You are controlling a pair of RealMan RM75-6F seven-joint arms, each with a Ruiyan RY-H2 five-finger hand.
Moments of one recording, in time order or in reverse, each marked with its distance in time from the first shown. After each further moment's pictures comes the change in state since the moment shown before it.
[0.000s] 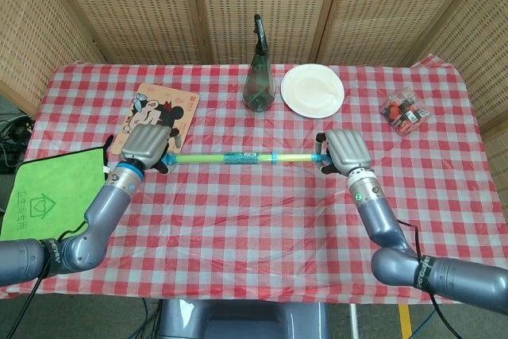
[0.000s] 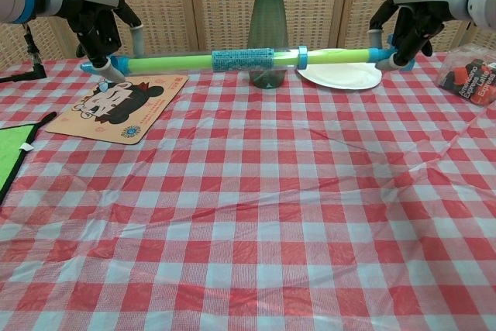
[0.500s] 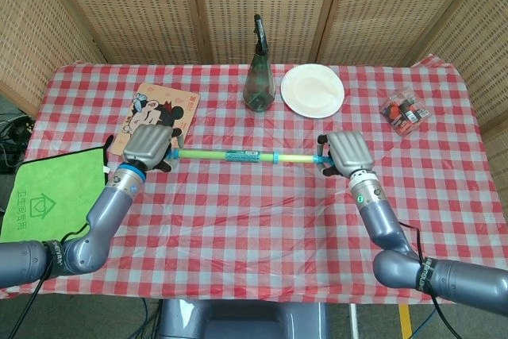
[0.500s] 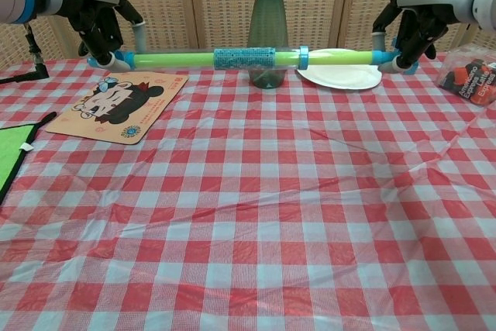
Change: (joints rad) left arm 0.010 -0.003 0.003 -0.011 0.029 0.030 -0.024; right arm -0.006 0.004 -0.013 -0.004 -0.003 0.005 0.010
